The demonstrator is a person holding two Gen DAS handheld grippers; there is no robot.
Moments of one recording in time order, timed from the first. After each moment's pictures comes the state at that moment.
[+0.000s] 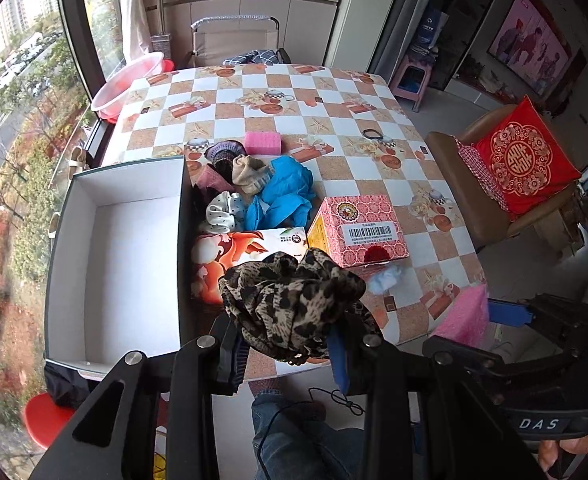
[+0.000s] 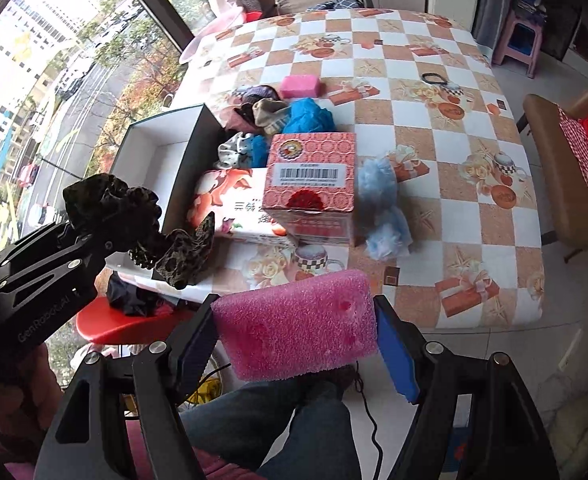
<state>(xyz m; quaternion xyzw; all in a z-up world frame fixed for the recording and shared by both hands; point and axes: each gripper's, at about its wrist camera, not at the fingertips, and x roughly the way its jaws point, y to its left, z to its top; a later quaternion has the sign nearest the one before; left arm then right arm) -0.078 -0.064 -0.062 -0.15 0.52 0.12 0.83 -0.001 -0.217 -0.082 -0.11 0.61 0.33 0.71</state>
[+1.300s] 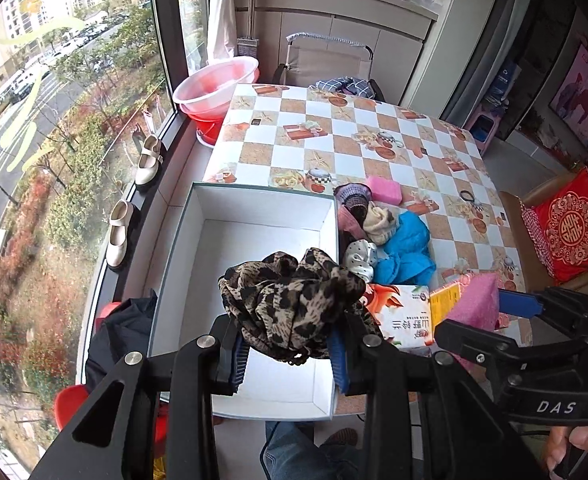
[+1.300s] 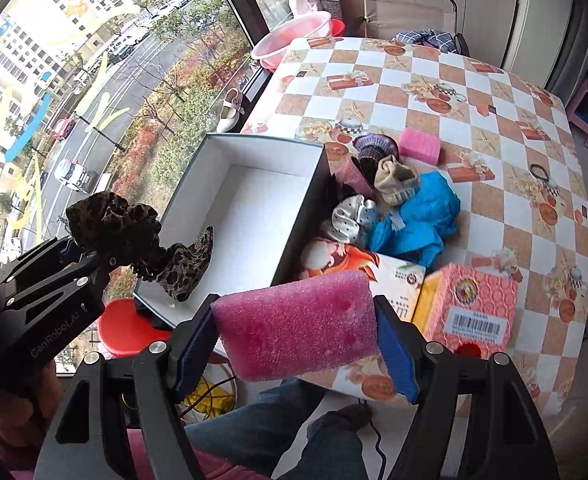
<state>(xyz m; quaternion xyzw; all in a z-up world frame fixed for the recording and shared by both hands) -0.112 0.096 -0.051 -0.18 0.49 0.23 0.82 0.004 -0.046 -0.069 -0.15 0.58 0.41 0.69</state>
